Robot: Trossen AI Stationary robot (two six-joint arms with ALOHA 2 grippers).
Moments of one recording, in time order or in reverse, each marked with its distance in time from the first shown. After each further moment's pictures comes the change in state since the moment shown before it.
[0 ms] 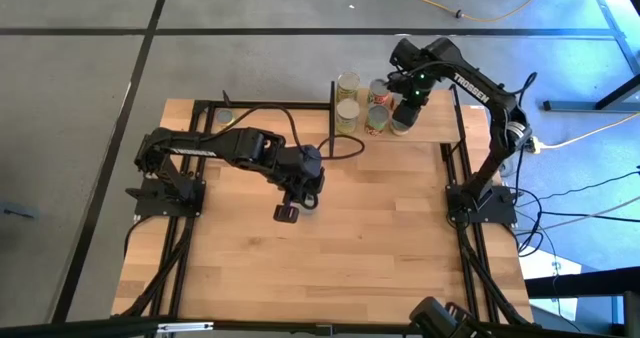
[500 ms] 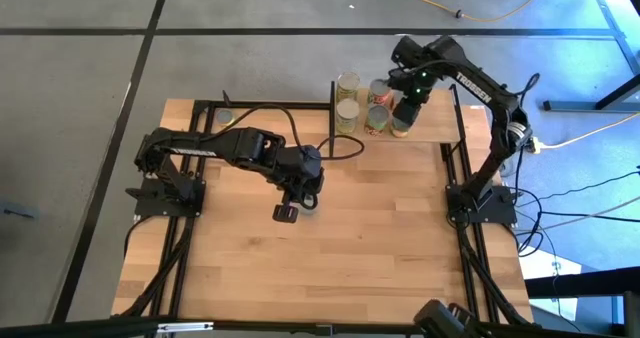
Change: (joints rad) left arm 0.000 -0.003 0.000 -0.017 -0.006 -0.003; right arm 0.000 -0.014 0.047 -0.007 -0.001 0.019
